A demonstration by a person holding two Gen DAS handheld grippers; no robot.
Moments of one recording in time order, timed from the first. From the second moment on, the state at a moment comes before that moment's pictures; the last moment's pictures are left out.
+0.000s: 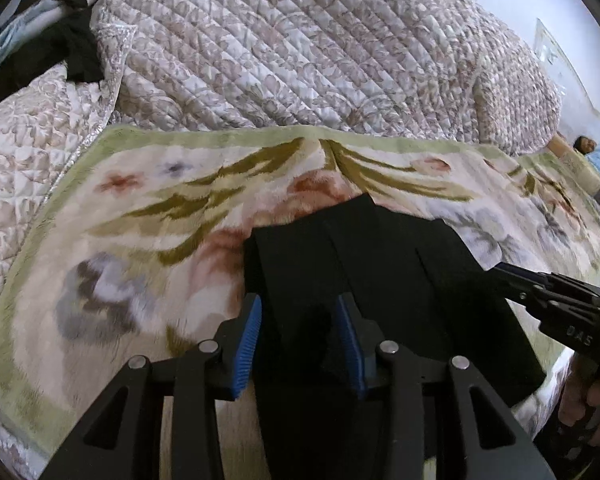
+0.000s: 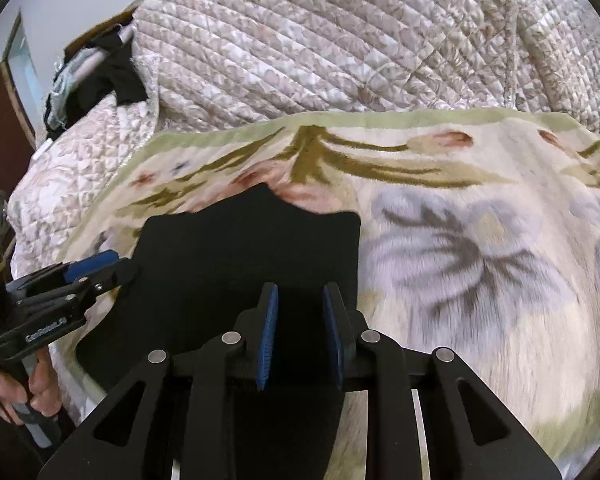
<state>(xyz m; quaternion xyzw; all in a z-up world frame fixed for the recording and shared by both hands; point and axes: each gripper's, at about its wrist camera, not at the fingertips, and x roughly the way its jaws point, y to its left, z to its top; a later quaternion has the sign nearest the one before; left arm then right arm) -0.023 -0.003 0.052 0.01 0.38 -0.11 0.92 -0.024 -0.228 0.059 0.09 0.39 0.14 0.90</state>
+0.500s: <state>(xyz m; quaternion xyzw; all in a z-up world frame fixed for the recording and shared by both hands) -0.058 0.017 0.035 0.01 0.37 -0.09 0.92 -0.072 -0.205 0.041 0.02 0.38 0.14 0.91</state>
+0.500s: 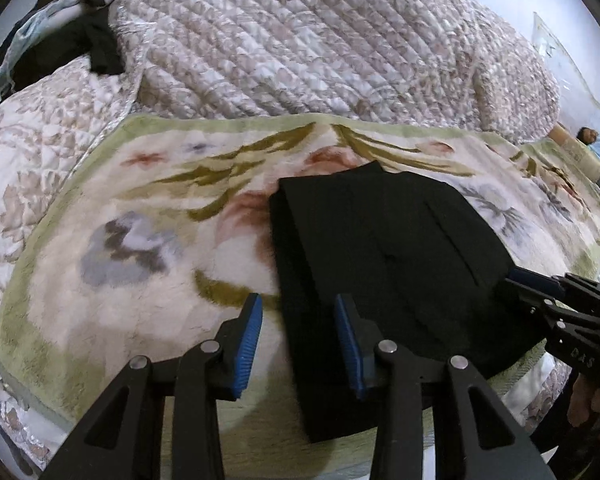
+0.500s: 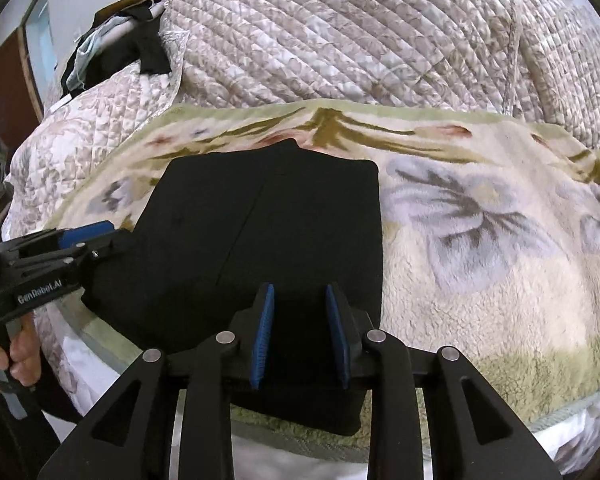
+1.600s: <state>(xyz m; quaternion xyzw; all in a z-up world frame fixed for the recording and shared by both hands) -0.067 0.001 0.037 -0.01 0.39 -0.14 0.91 -0.080 -0.222 0.049 0.05 0.38 0.12 0.92</state>
